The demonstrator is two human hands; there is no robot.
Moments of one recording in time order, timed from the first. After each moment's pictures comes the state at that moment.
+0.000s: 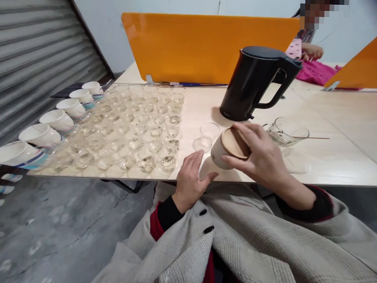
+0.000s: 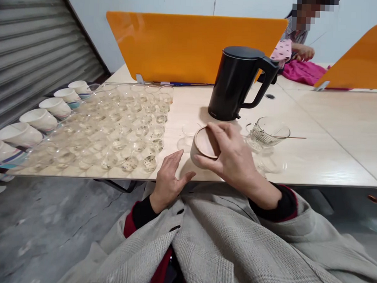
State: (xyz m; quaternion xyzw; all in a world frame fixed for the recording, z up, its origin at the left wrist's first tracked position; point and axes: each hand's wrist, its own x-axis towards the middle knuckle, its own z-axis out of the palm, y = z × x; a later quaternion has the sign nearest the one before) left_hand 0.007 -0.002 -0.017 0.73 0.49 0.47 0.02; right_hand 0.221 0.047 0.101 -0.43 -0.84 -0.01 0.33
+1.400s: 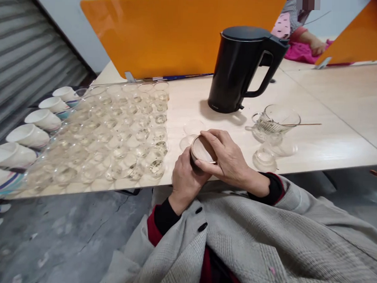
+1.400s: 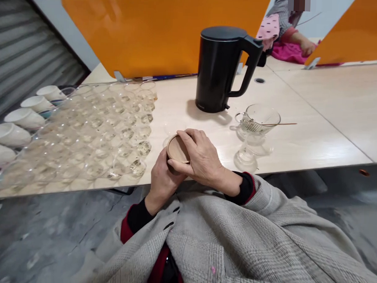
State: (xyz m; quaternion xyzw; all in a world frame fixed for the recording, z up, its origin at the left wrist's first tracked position) left_hand 0.027 0.011 -0.008 0.68 0.59 0.42 0.10; right_hand 0.194 0.057 0.058 -0.39 -0.86 0.09 0.32
